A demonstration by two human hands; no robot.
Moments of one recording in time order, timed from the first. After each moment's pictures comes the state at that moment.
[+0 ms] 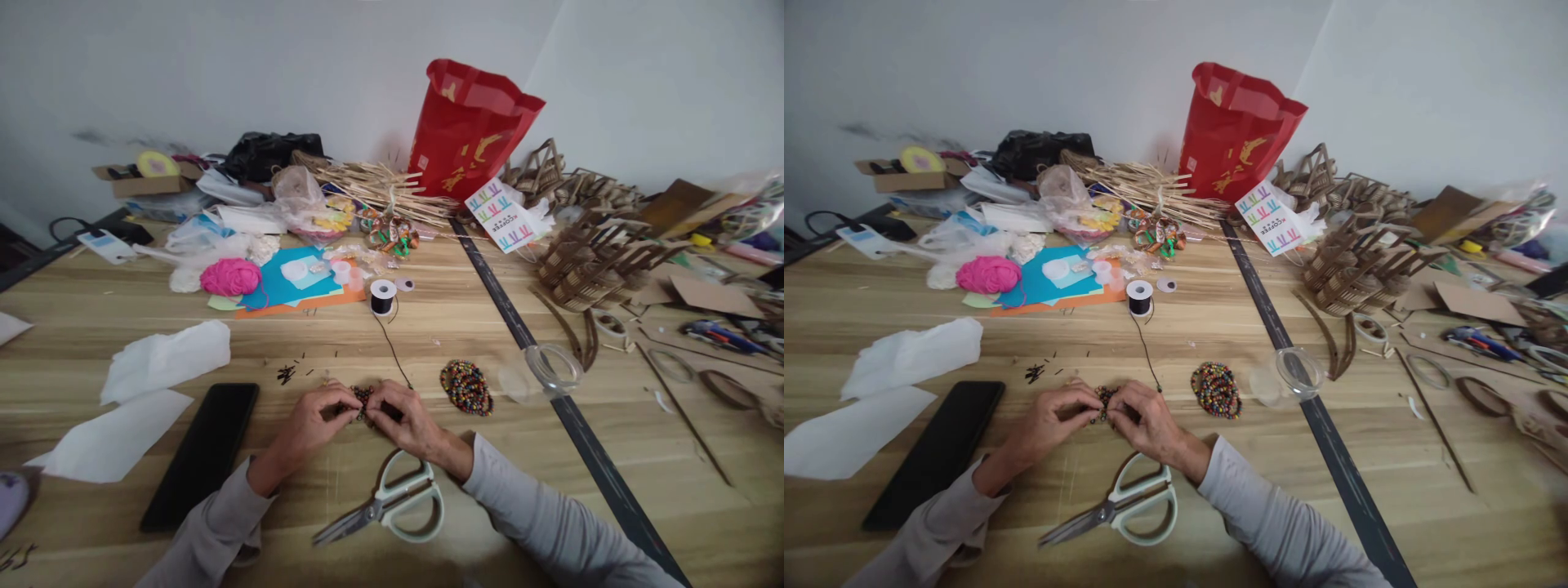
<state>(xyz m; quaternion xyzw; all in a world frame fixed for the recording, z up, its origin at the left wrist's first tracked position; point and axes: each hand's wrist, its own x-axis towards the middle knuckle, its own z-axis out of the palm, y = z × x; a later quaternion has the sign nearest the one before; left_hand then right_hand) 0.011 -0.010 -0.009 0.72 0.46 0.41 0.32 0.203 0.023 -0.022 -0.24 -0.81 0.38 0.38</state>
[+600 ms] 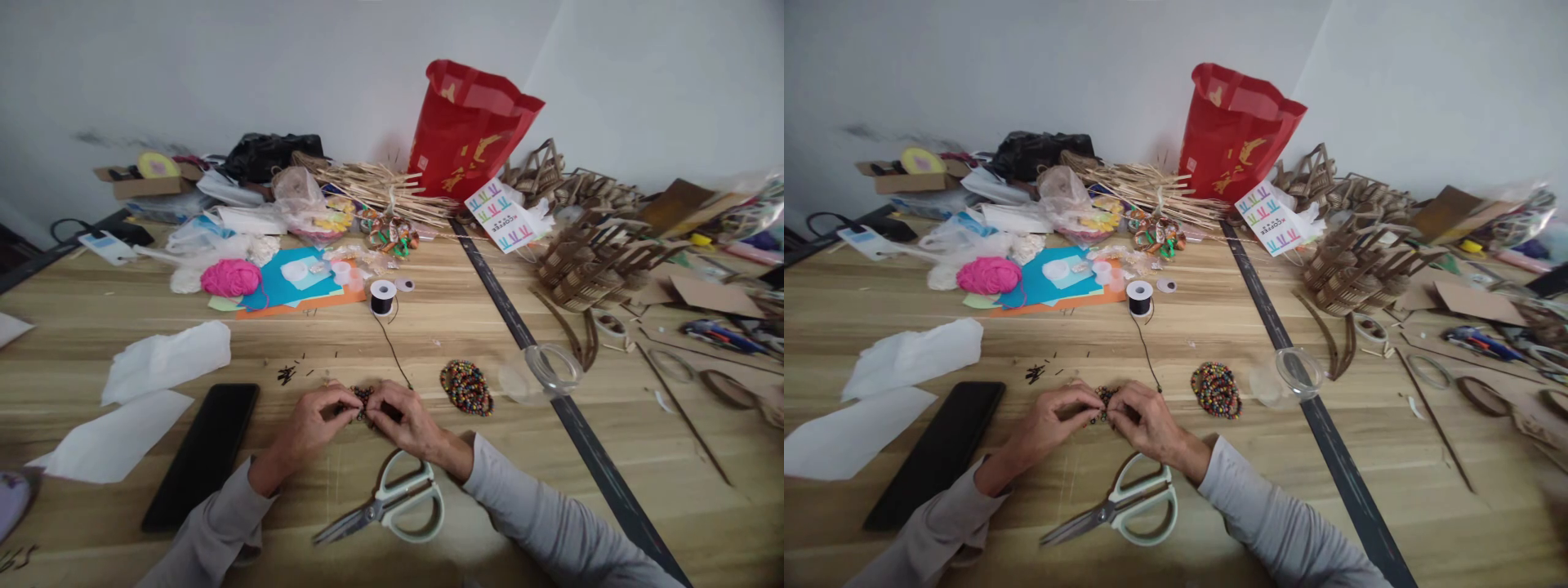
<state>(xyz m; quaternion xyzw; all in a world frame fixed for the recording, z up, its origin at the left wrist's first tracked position) 0.011 -0.011 -0.009 0.70 0.48 0.40 0.33 0.203 0.024 -0.025 -0.24 -0.81 0.38 0.38</state>
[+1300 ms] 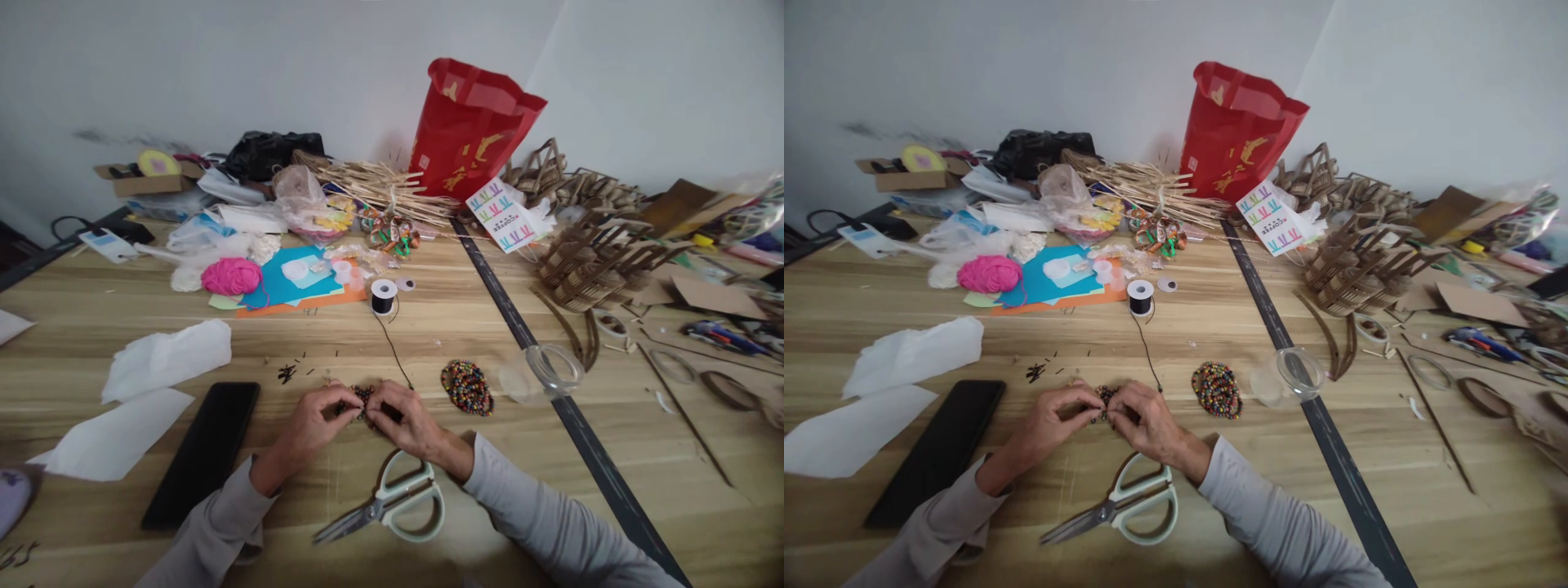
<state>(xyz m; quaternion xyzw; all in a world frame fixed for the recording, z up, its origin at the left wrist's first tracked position) 0.012 -0.013 -0.008 0.70 0.50 0.39 0.34 0.202 0.024 -0.025 -0.22 -0.81 0.37 0.39</state>
